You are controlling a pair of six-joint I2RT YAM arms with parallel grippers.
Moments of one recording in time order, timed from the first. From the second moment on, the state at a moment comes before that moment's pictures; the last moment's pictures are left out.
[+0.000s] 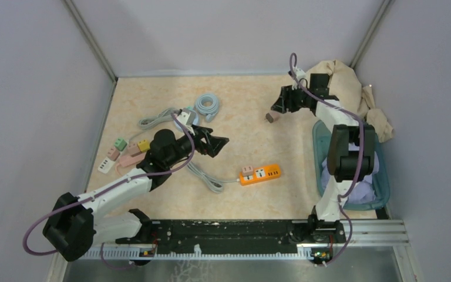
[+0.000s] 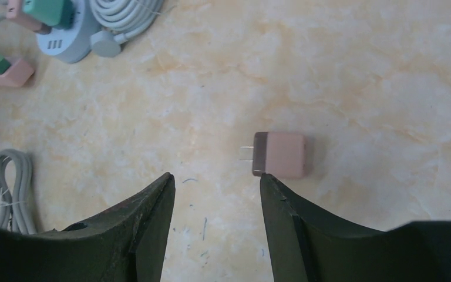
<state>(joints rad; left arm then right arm) -0.67 1.14 0.58 0.52 0.16 -0.41 -0.01 1.89 1.37 -0.21 -0.72 -0.07</state>
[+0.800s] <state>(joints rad) -0.64 1.14 0.52 0.67 0.31 -0.40 -0.01 1.44 1.13 -0.51 -1.17 -0.64</state>
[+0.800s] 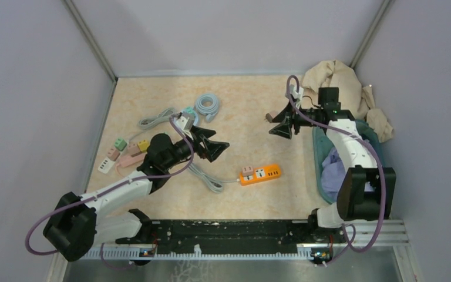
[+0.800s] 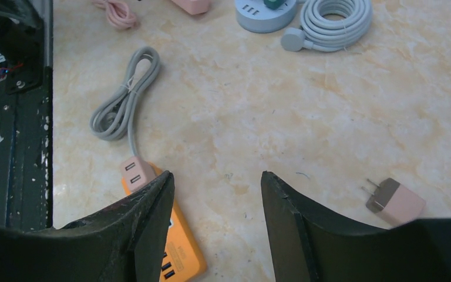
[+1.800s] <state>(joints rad) -0.65 1.28 0.40 0.81 0.47 -0.28 0.22 1.32 0.84 -0.95 -0.94 -1.55</state>
